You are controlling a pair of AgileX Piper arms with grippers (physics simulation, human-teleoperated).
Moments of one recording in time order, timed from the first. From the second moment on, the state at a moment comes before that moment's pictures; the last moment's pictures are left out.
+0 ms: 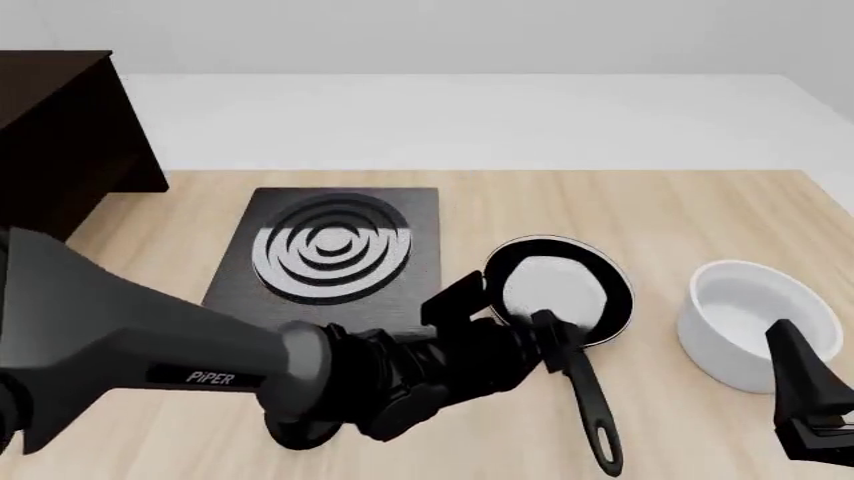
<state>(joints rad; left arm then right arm) -1.01 1.94 -0.95 -0.43 -1.08 0.00 0.01 0.00 0.00 0.00</state>
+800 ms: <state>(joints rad) -1.07 2.09 -0.99 -0.57 -1.17 0.00 0.01 0.00 0.00 0.00</state>
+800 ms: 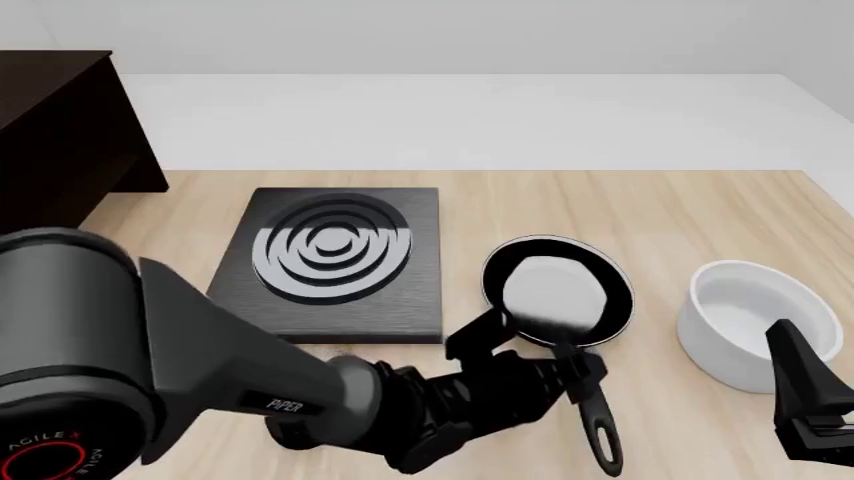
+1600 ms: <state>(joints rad) -1.12 2.20 -1.09 -0.64 -1.22 0.00 0.01 0.00 0.00 0.00</state>
